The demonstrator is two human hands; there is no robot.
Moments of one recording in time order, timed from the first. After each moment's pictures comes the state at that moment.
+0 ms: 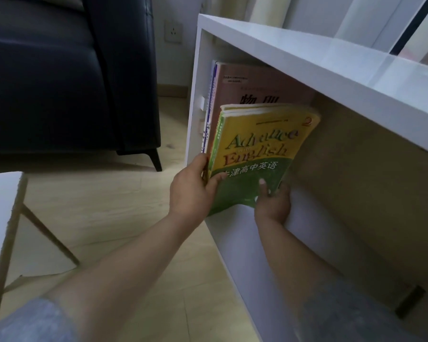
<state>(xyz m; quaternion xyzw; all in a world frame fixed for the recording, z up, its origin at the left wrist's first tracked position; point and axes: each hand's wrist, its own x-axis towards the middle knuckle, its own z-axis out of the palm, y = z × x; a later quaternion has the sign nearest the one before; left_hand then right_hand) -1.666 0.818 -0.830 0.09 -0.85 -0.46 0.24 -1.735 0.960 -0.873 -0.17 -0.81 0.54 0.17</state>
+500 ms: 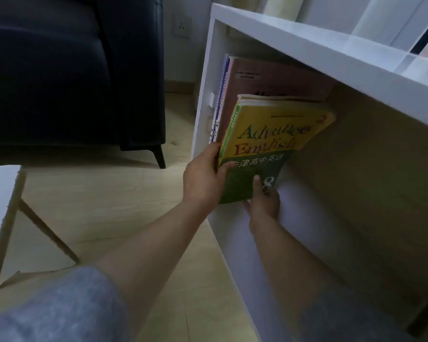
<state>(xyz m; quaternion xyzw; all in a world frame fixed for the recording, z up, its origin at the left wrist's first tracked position) -1.696 0.820 -0.828 0.09 -0.82 -0.50 0.24 -1.755 0.928 -0.893 -0.20 -0.67 0.71 0.06</state>
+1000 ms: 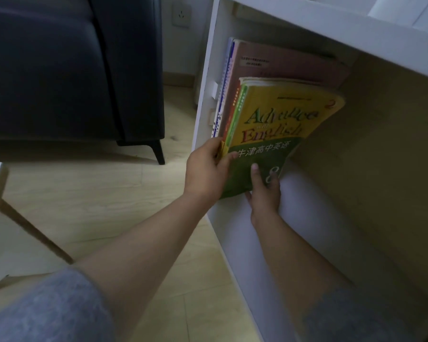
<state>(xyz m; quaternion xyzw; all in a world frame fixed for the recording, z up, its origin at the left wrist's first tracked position) -1.713 0.814 -0.835 0.09 -0.75 -0.61 0.22 -1.771 0.926 -0.901 -0.13 -0.64 0.76 0.02</state>
